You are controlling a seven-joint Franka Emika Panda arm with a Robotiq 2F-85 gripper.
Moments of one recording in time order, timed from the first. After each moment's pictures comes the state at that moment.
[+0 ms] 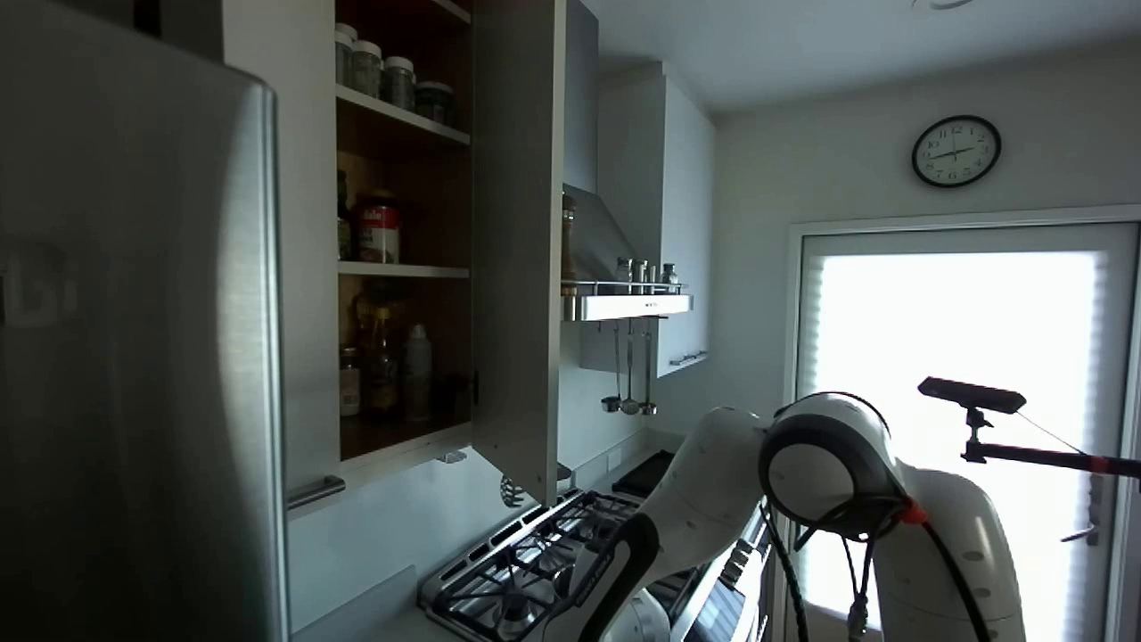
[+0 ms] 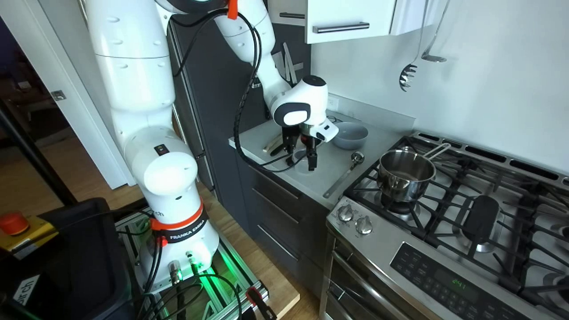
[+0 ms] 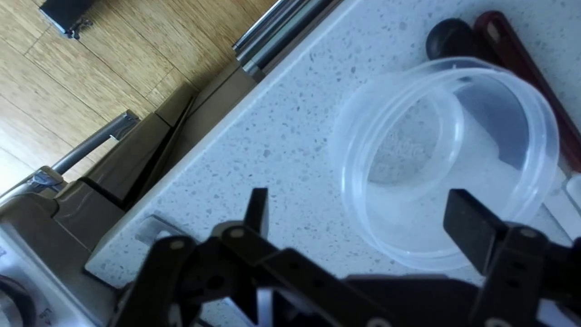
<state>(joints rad) 0.01 0.14 0.00 -2.55 0.41 2.81 0.26</state>
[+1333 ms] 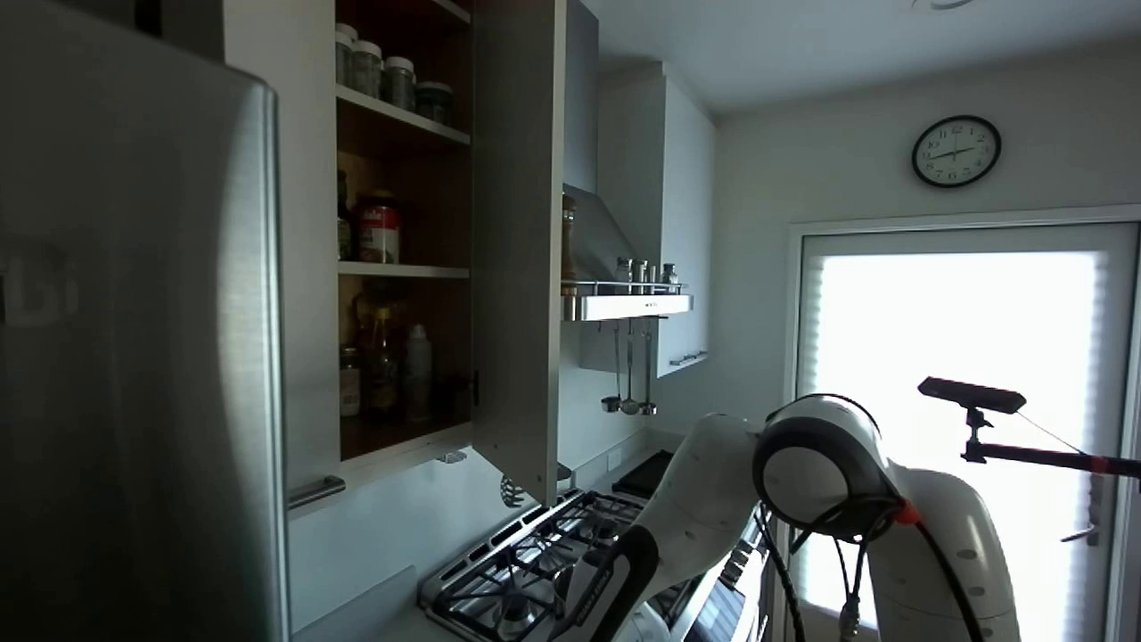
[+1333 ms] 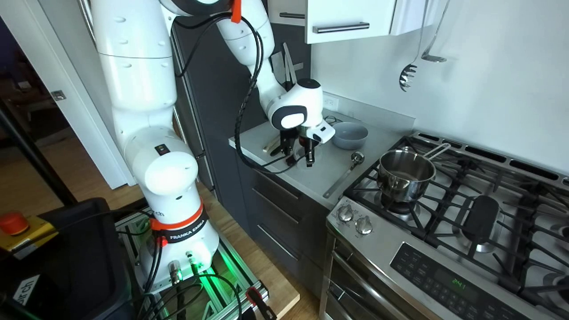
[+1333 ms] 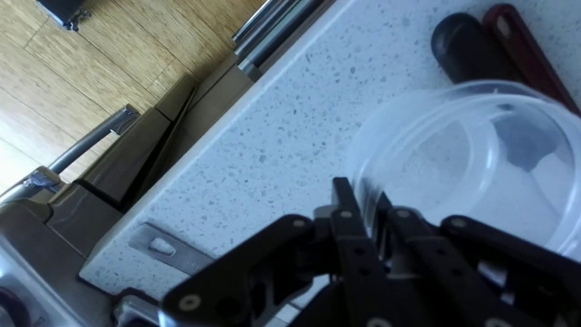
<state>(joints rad) 0.03 0.16 0.01 -2.57 0.37 2.88 0.32</state>
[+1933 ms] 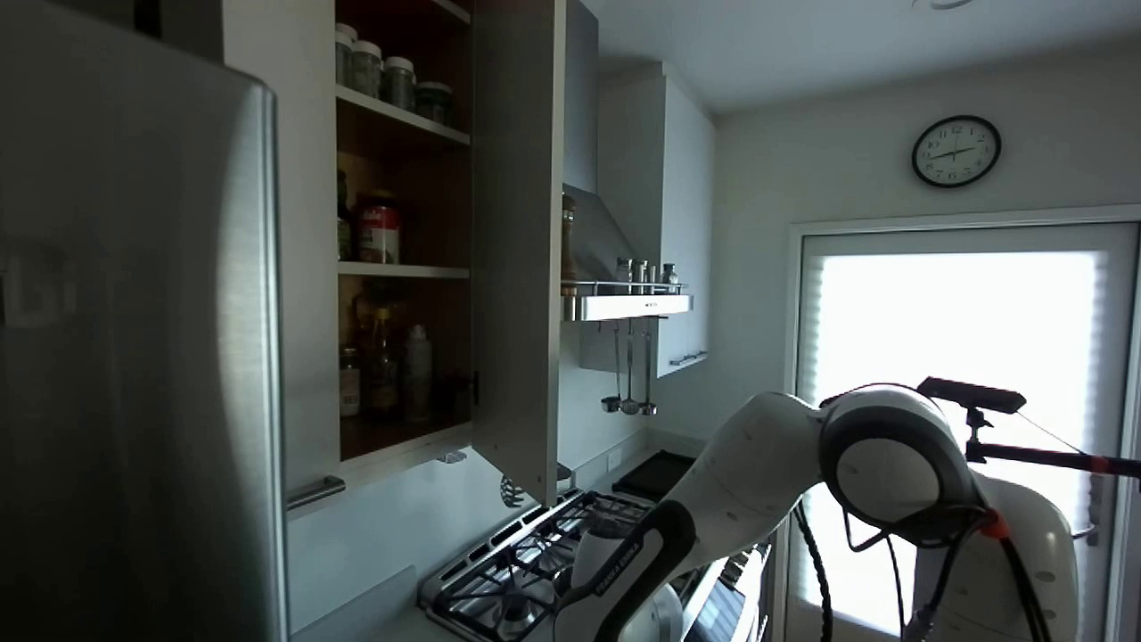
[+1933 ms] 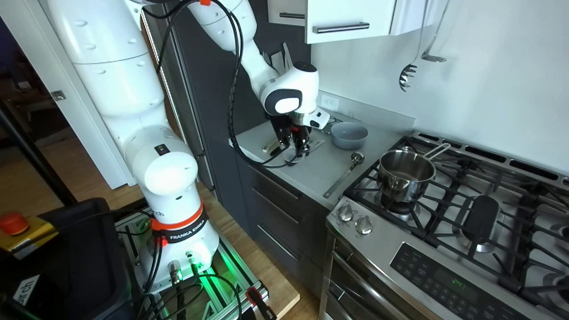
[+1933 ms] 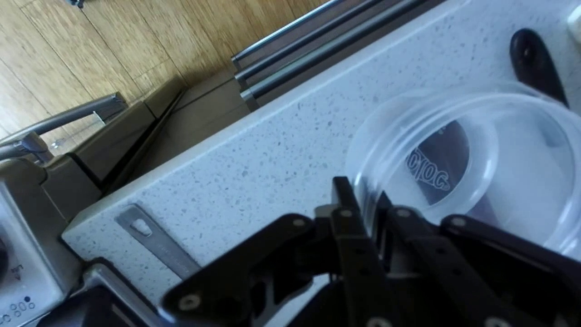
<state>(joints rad) 0.02 -0.03 0.02 -2.63 0.36 2.68 0.11</state>
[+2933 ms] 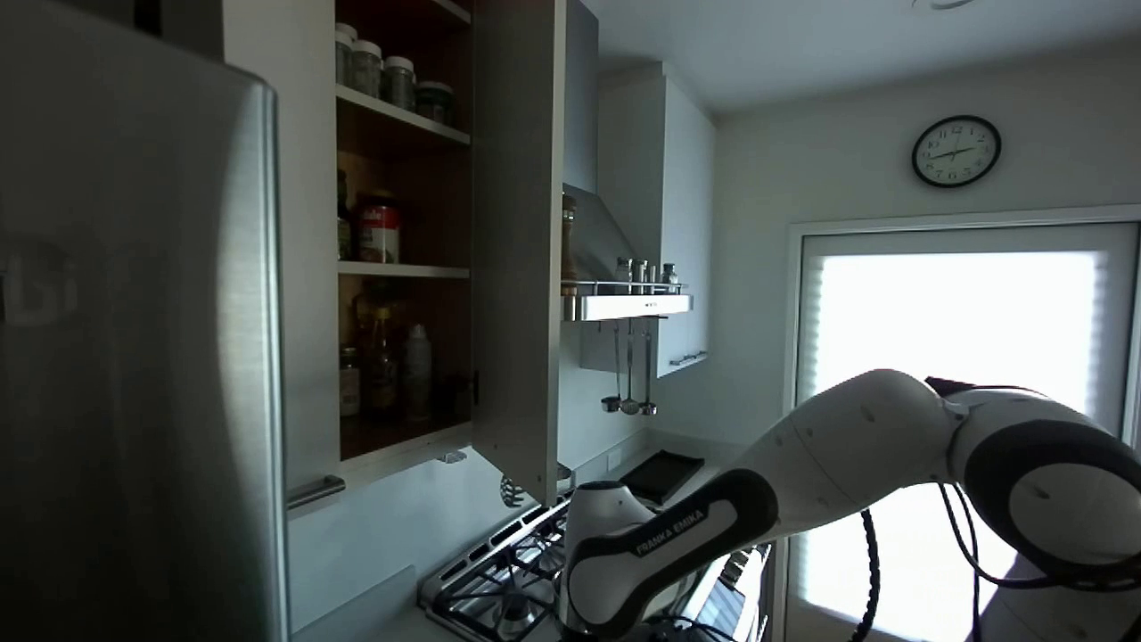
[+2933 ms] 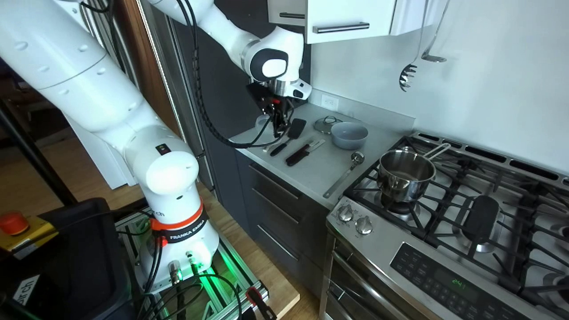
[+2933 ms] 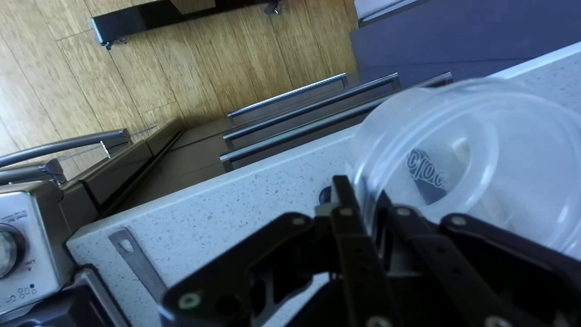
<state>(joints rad) 0.05 -0.34 0.09 -2.64 0.27 2.27 0.17</state>
